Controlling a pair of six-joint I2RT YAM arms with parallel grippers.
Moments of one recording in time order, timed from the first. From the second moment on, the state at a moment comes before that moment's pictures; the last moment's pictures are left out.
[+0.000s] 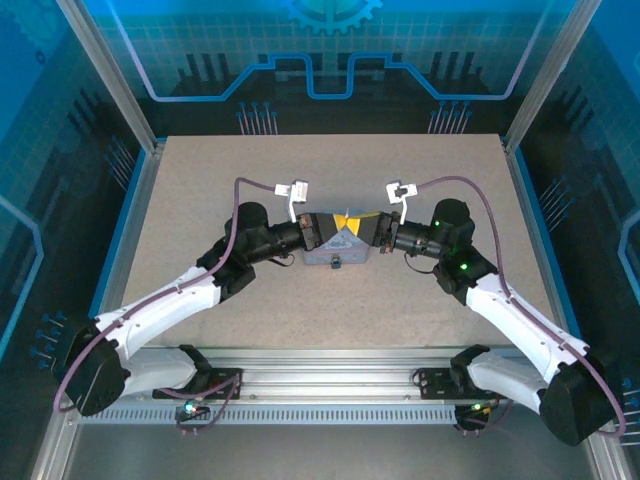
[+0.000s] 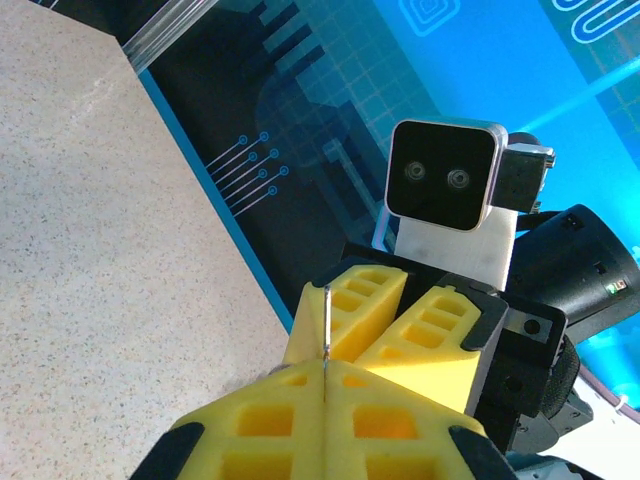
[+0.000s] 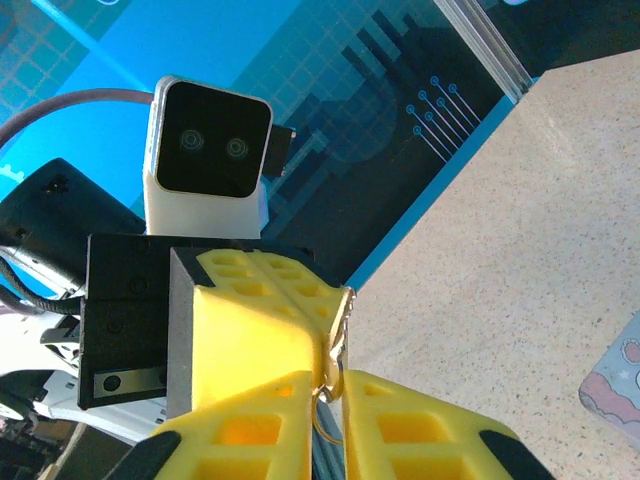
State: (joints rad) left arm -0.67 1.20 0.83 0.33 0.43 -0.94; right arm 0.46 1.05 0.74 0.25 -0.74 0.74
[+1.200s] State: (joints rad) left arm -0.63 1.15 0.79 0.43 0.44 -0.99; right arm 0.44 1.05 0.74 0.31 -0.76 0.76
